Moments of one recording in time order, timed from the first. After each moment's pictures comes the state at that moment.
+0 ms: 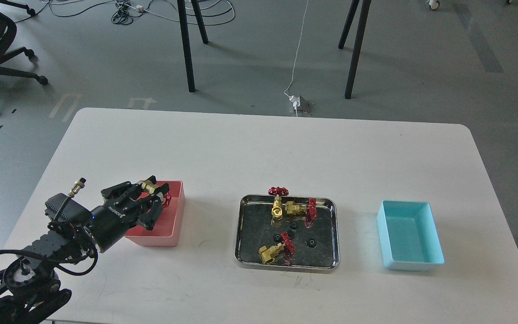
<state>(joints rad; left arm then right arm) -0.23 0.60 -0.60 -1.12 2.09 0.47 -0.24 1.30 -0.81 0.53 0.78 -0.29 0.32 -0.06</state>
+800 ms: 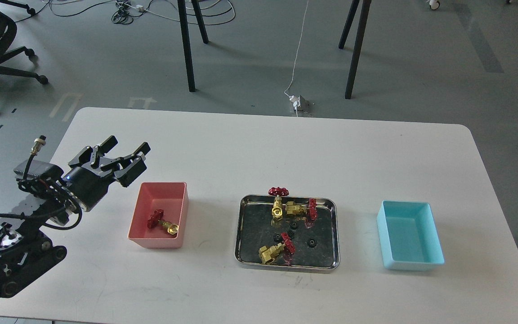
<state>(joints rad) -0.46 0.63 -0.62 -1.08 1.62 0.40 -0.28 1.29 -0.81 0.51 0.85 -0.36 0.33 -0.06</state>
